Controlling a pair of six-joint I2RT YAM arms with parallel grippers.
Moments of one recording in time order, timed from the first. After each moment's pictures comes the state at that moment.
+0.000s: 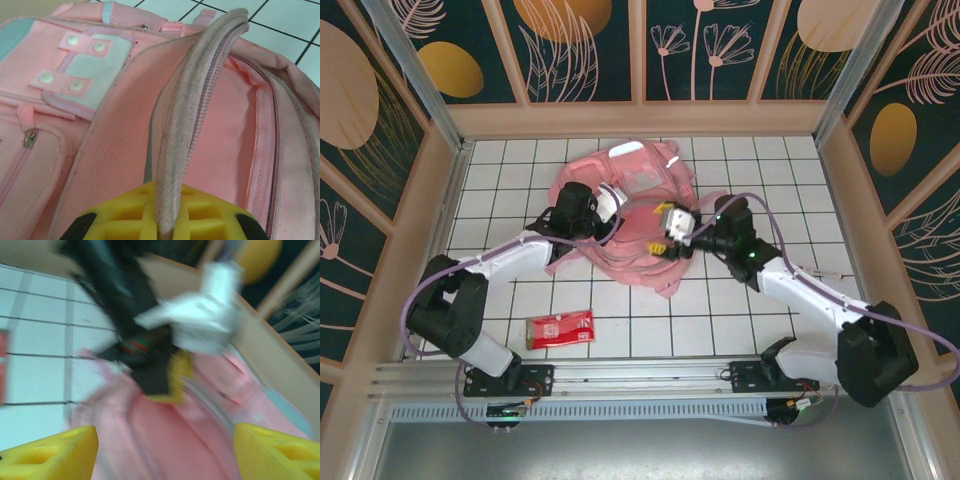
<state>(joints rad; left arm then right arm) -0.52 1.57 0.92 0.05 0.25 0.24 0.62 1.20 0.72 0.17 -0.62 -0.62</state>
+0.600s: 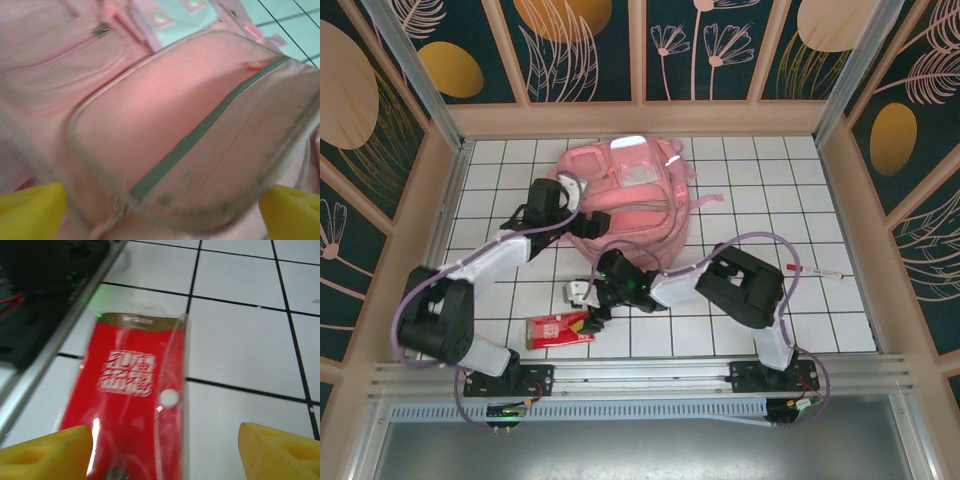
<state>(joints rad) -0.34 1.43 0.86 -0.11 0.24 -0.15 1.11 2.03 1.03 0.40 -0.57 -0.44</state>
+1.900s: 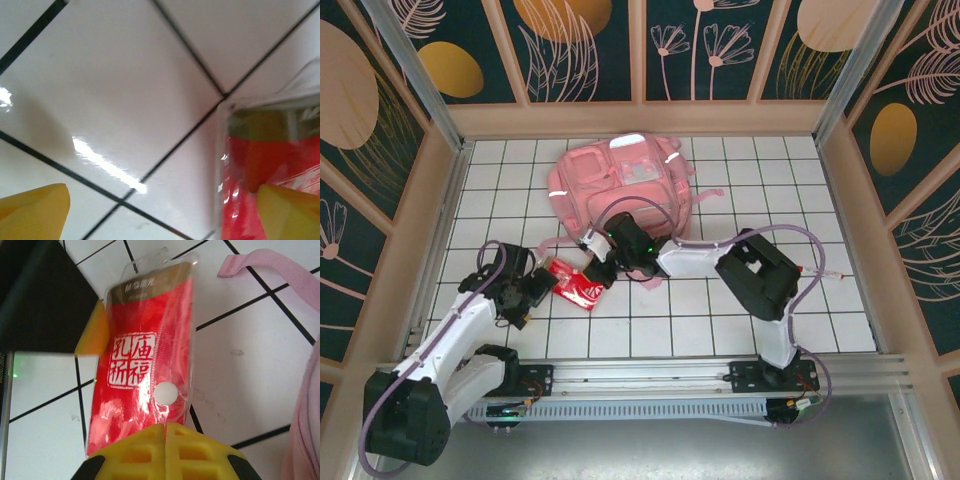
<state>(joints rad) -0.21 0.95 0.53 -0.79 0.13 -1.10 0.95 1.92 1.14 0.07 -0.47 0.01</state>
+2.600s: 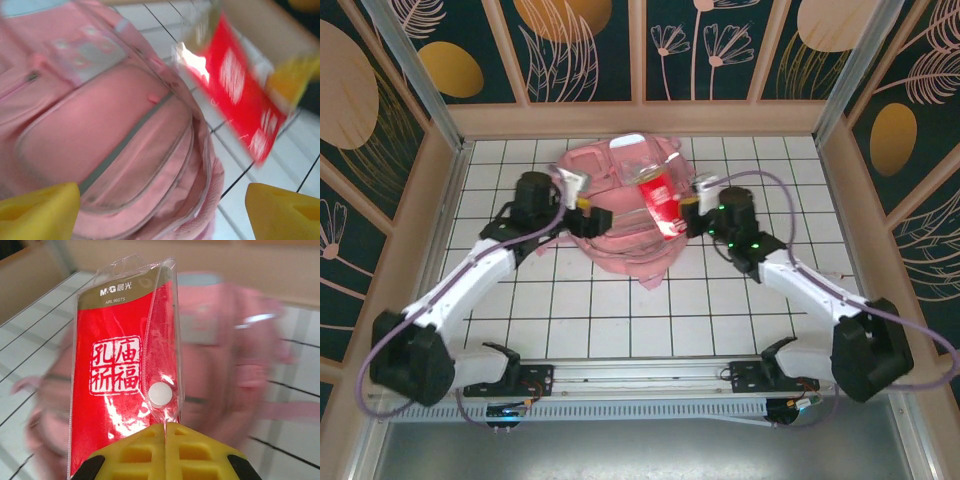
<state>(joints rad) -0.43 1.32 0.97 -0.25 0.43 -0.04 0.46 1.21 0.76 0.08 -0.13 0.11</state>
